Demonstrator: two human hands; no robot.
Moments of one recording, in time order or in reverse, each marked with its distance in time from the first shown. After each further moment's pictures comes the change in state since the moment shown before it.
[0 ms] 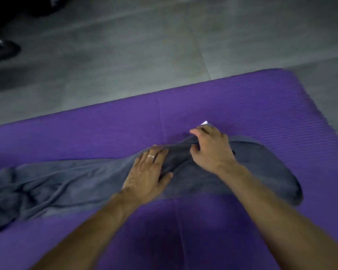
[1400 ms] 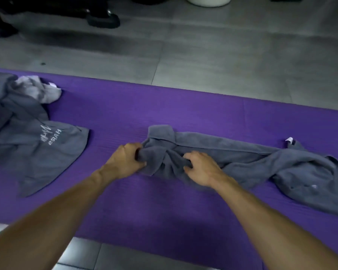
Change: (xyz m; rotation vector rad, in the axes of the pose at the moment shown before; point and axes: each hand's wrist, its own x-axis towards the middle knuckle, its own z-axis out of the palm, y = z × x) left_hand -0.192 -0.230 -0.062 -0.422 -0.008 -0.557; right_hand -0.049 -0.233 0.122 -0.096 -0.396 -0.247
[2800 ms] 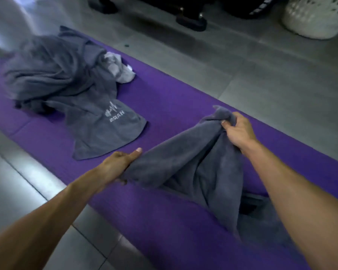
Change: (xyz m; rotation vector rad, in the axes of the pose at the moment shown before) left_hand -0.083 -0.069 -0.051 -0.829 0.134 -0.620; right_hand 0.161 -0.076 -0.059 0.422 0.210 -0.026
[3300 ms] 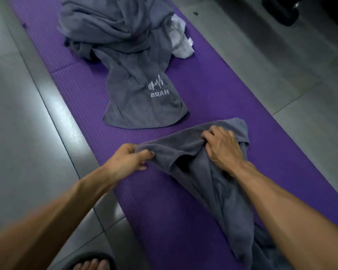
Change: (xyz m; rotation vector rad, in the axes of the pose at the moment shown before) left_hand -0.003 -0.053 -0.004 -0.410 0.190 -0.055; right_hand 0.007 -0.022 0.122 -0.834 -0.347 -0.979
